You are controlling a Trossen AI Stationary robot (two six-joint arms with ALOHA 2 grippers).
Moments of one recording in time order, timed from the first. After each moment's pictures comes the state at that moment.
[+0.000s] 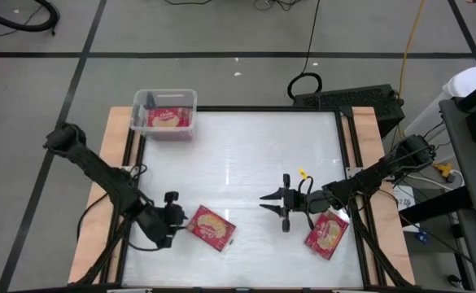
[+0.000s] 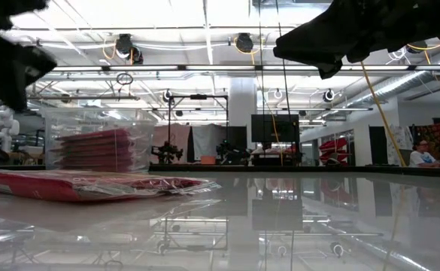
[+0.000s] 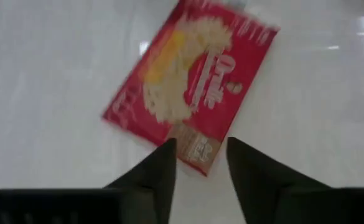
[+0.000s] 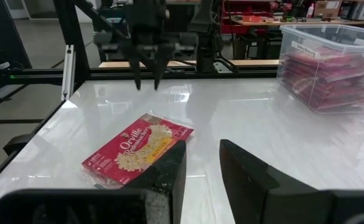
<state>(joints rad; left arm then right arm) -0.72 1.25 0.67 -0.42 -0.34 -0.58 0.42 1.42 0.47 0.75 0.47 0.14</state>
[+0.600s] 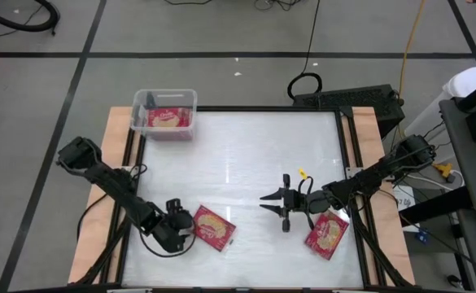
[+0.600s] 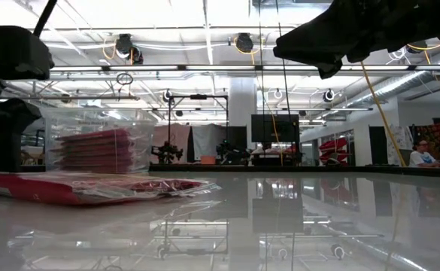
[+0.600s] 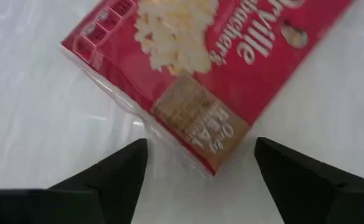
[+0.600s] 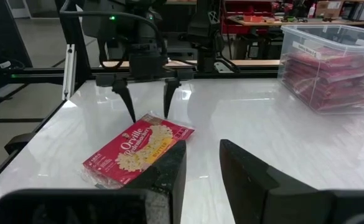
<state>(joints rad) -0.71 1.57 0.68 -0.33 -0.33 -0.82 0.42 1.42 0.47 0.75 0.47 0.14</state>
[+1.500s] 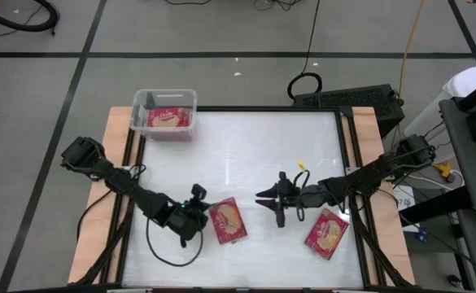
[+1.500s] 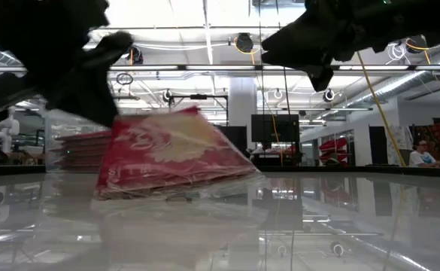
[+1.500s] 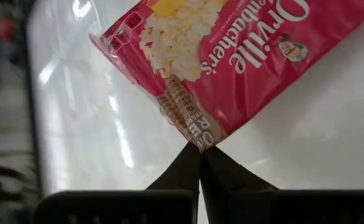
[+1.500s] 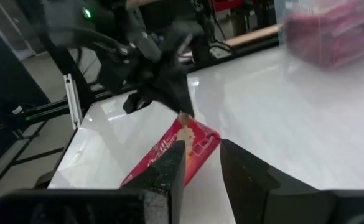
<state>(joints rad) -0.55 1.57 0.81 -0.31 -0.64 0.23 0.35 1.42 0.53 0.65 0.39 0.43</state>
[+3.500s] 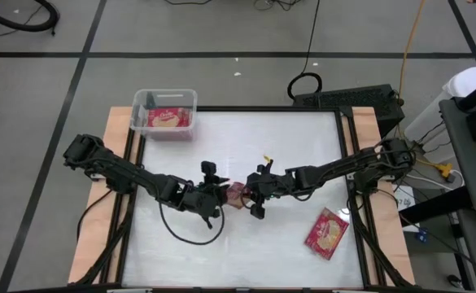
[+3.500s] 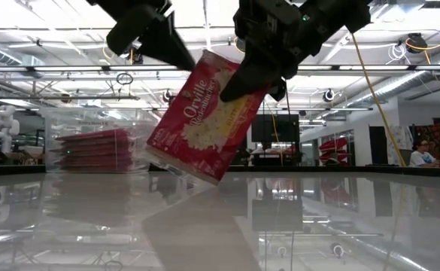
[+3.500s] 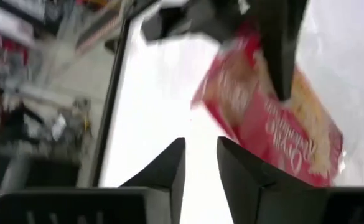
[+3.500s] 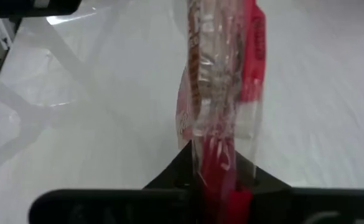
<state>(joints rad) -0.36 1.57 1.08 -0.32 -0.74 0.17 0.16 1.65 0.97 -0.01 0.11 0.37</state>
